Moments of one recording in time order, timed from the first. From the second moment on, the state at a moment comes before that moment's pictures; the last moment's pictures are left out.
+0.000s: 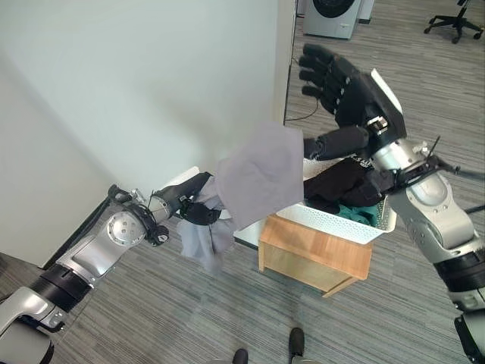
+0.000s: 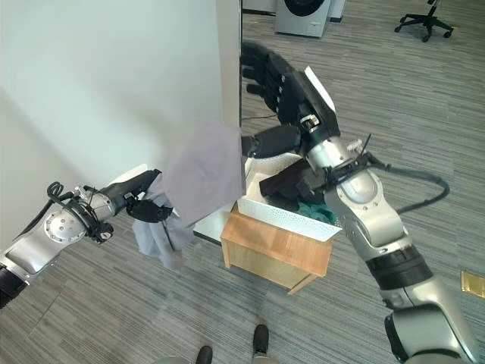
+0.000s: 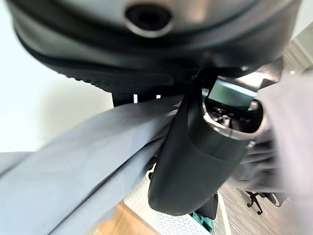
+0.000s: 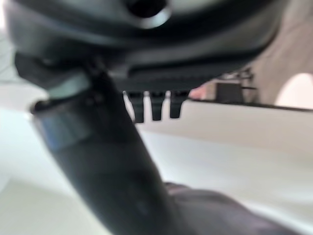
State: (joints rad) left arm -0.51 1.00 -0.59 0.06 -0.27 -0.06 -0.16; right arm -0.50 -0.82 0.22 0.00 0.73 -0.13 0.08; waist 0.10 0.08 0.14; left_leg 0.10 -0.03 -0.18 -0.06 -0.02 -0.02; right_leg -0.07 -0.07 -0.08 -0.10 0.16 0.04
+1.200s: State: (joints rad) left arm -1.49 1.31 -1.24 -0.30 0.01 -0.20 -0.33; right arm 0.20 -0.67 0.05 0.23 0.59 0.05 0.35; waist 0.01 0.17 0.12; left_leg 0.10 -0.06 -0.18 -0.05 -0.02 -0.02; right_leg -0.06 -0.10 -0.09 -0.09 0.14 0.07
